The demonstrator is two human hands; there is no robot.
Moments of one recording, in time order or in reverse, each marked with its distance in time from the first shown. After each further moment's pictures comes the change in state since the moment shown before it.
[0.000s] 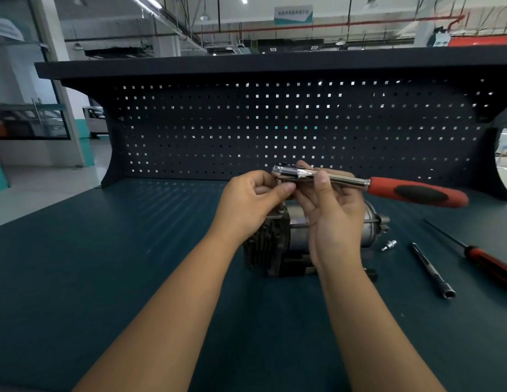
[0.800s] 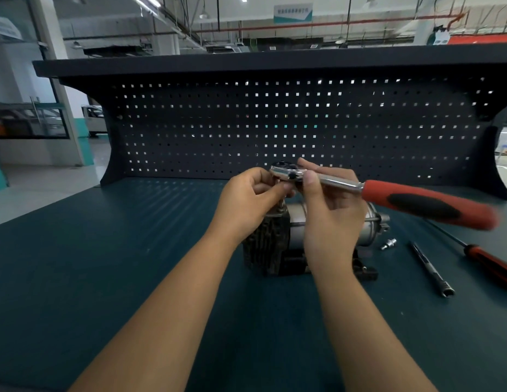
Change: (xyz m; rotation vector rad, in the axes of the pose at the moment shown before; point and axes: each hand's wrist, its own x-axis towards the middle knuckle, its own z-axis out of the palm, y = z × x) left_hand -0.001 0.001 -0.001 -0.032 -0.028 -0.053; right_hand -0.010 0.002 0.005 -0.337 0.011 -0.288
